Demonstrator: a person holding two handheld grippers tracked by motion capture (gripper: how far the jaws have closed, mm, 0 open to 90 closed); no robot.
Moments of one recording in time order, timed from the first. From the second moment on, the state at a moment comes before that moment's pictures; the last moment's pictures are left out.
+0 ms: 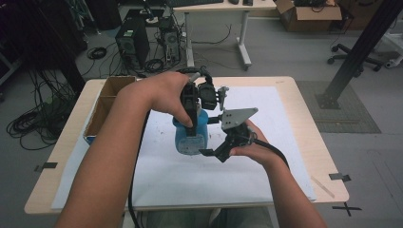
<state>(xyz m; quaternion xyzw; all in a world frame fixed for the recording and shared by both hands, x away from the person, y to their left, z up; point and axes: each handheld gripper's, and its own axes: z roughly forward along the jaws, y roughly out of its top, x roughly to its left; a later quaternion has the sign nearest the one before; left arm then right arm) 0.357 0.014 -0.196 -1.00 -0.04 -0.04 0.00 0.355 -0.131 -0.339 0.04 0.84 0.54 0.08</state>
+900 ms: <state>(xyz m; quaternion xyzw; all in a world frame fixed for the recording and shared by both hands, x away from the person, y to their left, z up) 0.359 0.017 -0.199 -0.98 -0.21 -0.07 -0.02 0.350 -0.193 -0.305 0.04 0.88 0.45 0.14</state>
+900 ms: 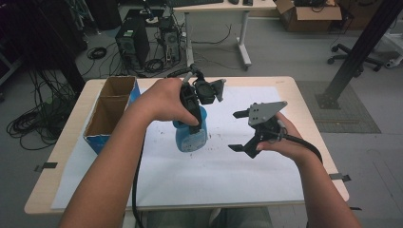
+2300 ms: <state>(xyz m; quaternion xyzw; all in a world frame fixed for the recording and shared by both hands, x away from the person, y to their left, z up) 0.386 0.070 -0.141 -0.88 -0.46 -0.06 -0.08 0.364 -0.226 -0.288 0.00 0.97 0.21 0.12</state>
